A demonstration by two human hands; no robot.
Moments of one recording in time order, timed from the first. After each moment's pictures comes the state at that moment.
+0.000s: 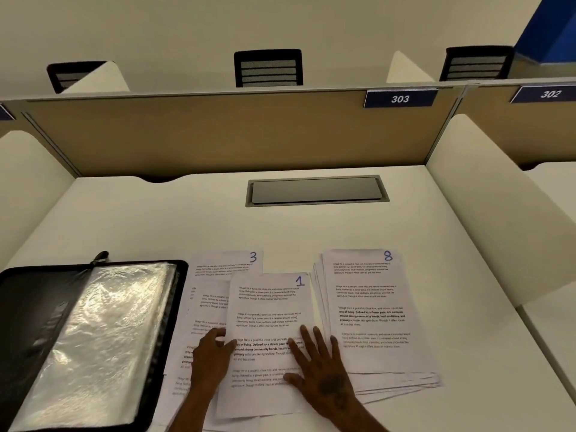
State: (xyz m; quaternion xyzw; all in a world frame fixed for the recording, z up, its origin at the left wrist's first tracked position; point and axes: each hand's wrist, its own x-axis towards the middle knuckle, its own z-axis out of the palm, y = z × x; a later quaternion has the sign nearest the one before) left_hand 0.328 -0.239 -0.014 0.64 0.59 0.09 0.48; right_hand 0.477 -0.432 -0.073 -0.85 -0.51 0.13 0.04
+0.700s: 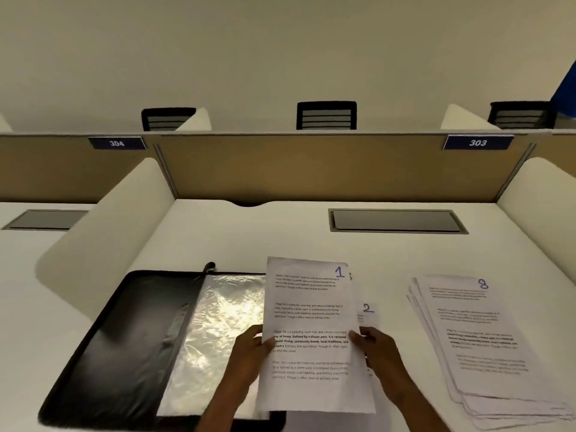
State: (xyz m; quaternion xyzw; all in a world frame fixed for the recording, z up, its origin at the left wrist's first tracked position) left_hand 0.171 -0.119 0.056 0.59 0.45 0.14 0.66; right_hand 0.378 -0.293 0.033 -0.75 -0.09 0.37 0.54
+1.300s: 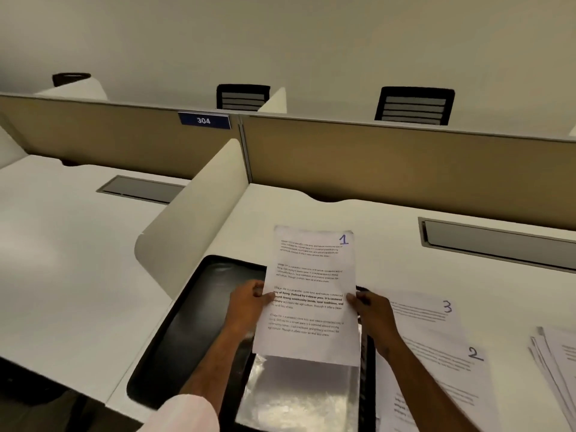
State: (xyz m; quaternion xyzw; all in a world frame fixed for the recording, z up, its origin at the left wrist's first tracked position) left_hand 0.089 0.093 0.067 0.63 0.54 0.21 0.51; right_hand 0.318 -0.053 0.037 -0.76 -0.21 0.35 0.51
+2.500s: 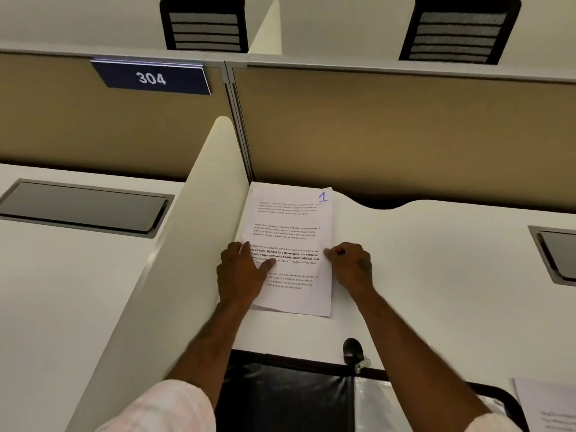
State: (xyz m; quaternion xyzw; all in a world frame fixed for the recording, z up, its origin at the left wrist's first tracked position) left_hand 0.162 0.470 -0.050 0.81 0.54 0.05 0.21; right_hand 0.348 0.354 -0.049 -0.87 -0.17 0.27 0.37
